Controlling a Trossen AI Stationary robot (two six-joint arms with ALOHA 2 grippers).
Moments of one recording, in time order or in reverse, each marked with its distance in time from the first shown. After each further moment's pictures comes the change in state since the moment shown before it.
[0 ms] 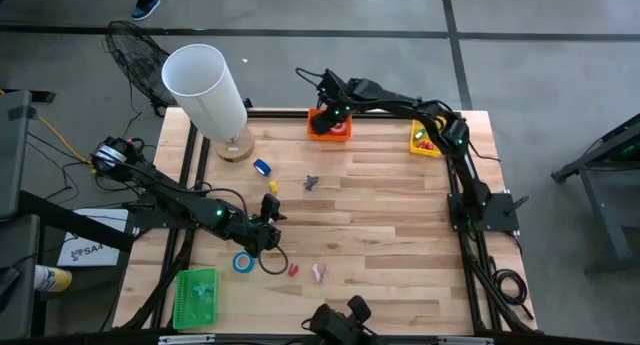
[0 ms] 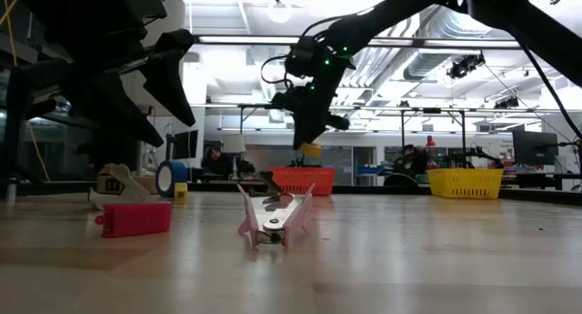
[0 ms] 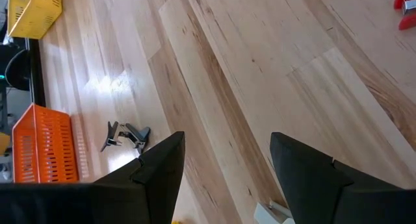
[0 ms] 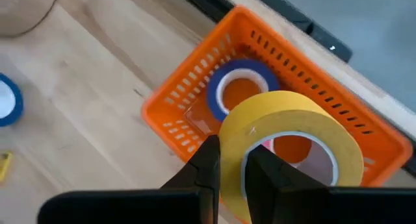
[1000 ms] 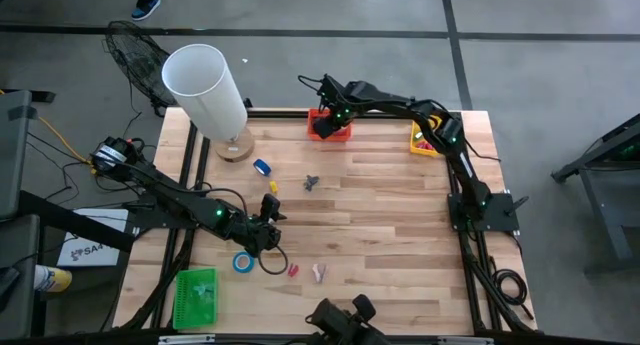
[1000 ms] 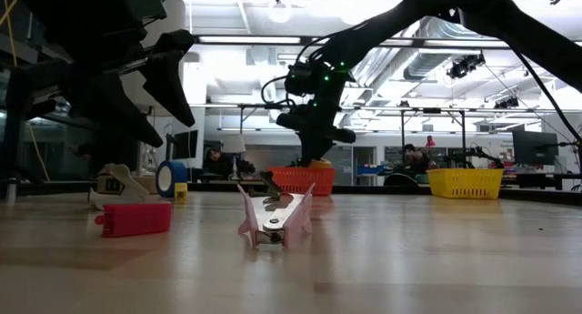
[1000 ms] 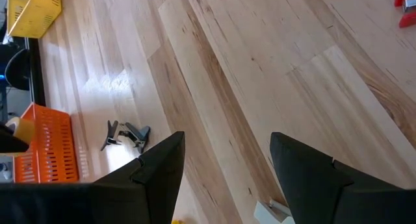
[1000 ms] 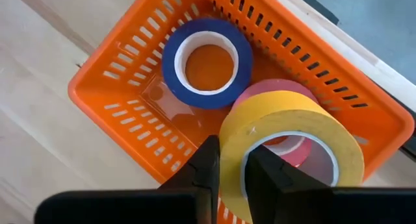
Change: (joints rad) left arm 0.000 0.000 0.000 -0.004 0.000 0.000; right arm -0.021 0.063 0.000 -0.060 0.027 0.000
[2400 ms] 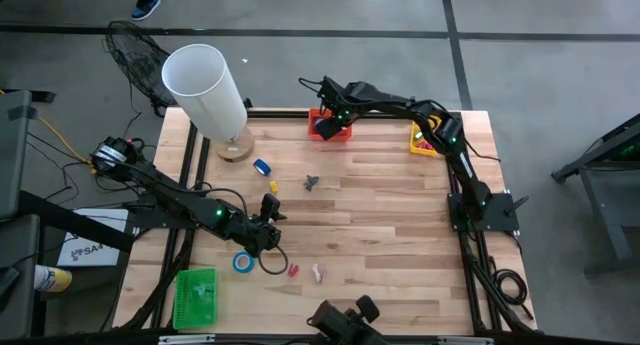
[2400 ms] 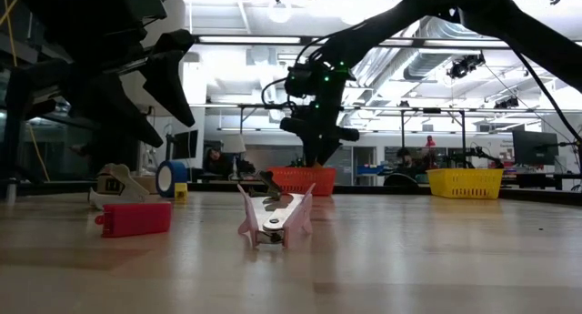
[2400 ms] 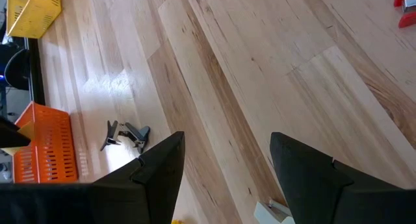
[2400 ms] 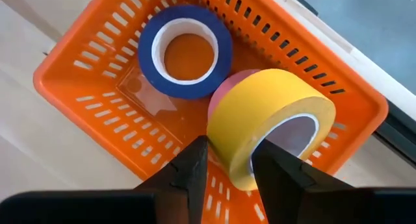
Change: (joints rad) left arm 0.000 0.000 0.000 0.000 0.001 0.000; right arm 0.003 0.000 0.000 -0.048 0.064 -0.001
